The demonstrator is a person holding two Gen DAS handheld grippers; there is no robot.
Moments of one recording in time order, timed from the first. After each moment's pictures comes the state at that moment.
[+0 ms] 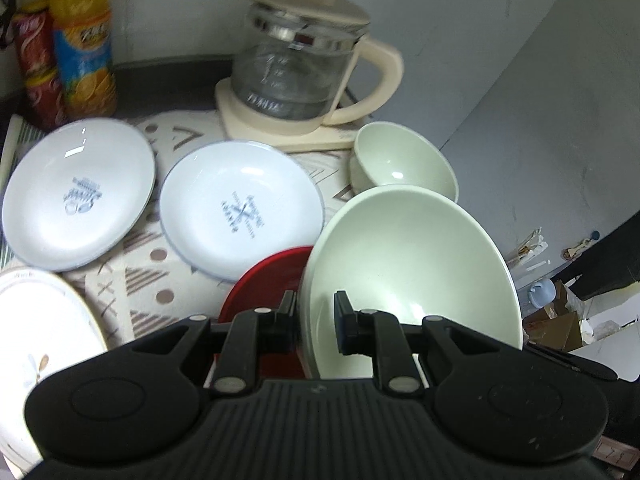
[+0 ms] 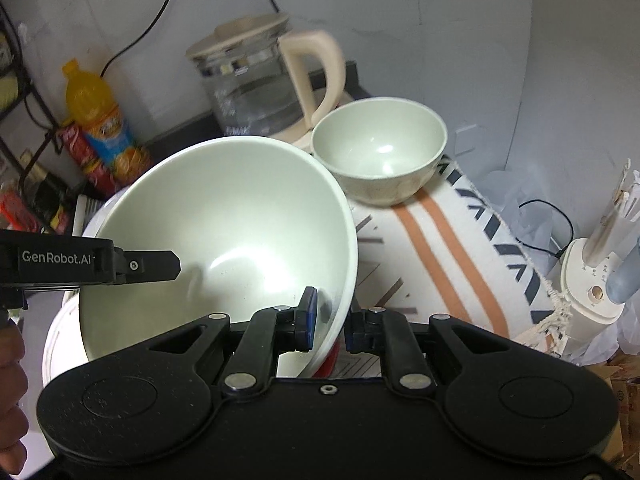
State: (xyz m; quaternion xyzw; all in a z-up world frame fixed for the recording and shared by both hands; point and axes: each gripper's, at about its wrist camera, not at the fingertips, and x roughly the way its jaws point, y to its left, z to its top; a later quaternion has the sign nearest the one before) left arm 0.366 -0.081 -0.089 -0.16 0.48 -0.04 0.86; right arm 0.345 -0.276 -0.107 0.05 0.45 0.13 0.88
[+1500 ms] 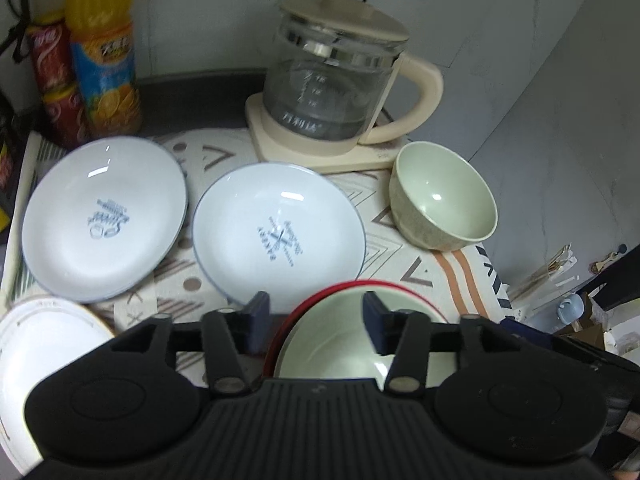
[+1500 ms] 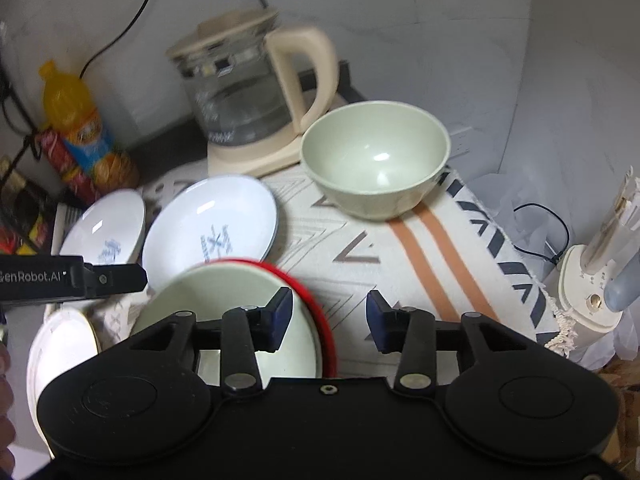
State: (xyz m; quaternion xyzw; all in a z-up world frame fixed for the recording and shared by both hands) left arm 0.391 -0.066 -0.087 -0.13 0.47 -0.01 0.87; right arm 0.378 -0.278 -0.109 0.06 0.44 0.10 0.89
